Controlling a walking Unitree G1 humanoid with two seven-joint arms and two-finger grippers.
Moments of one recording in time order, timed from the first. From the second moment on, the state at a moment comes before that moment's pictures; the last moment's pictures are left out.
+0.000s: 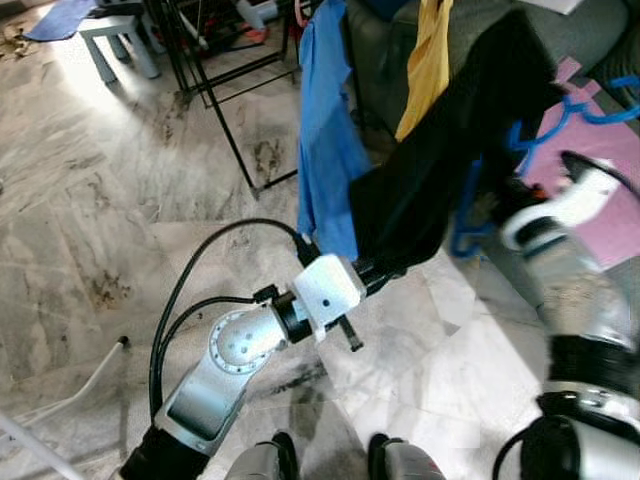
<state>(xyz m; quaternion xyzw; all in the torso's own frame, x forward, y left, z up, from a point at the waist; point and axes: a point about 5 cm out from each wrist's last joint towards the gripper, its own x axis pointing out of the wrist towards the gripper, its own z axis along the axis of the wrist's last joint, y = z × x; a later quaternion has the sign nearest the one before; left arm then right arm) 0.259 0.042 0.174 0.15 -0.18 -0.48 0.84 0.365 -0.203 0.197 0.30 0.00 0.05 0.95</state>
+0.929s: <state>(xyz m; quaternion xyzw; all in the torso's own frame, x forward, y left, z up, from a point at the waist) 0.321 0.085 0.171 0.25 -0.14 -0.21 0.93 0.301 -0.149 0.112 0.12 0.24 0.25 0.93</state>
